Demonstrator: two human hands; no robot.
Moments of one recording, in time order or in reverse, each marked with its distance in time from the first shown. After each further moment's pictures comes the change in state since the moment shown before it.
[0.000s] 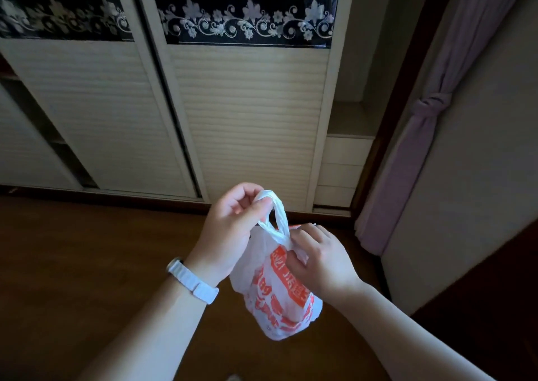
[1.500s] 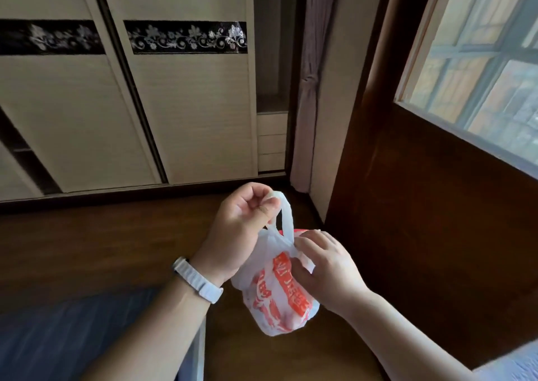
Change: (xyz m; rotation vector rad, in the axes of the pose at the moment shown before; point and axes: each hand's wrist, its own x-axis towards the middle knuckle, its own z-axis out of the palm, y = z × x) left_hand -0.586 0.170 -0.001 0.003 -0.363 0.102; right_hand -0.496 -0.416 -0.169 -0.188 0.112 0.209
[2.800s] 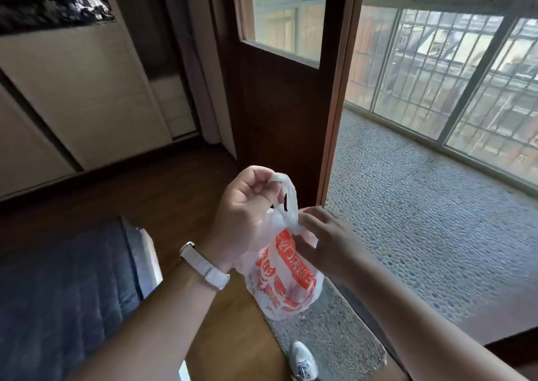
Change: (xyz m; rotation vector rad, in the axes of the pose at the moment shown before) left_hand -0.483 0.154 0.263 -0.119 -0.381 -0.035; right_hand -0.539 -0.178 -0.248 -0.168 0.087 0.341
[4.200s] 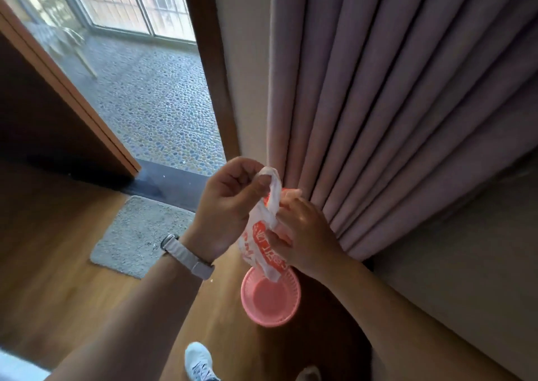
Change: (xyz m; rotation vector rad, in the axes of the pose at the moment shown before) left_hand -0.335 0.012 0.487 -0.338 -0.645 -0.161; right_hand -0.588 0.039 -0.245 -0.224 0.161 0.608
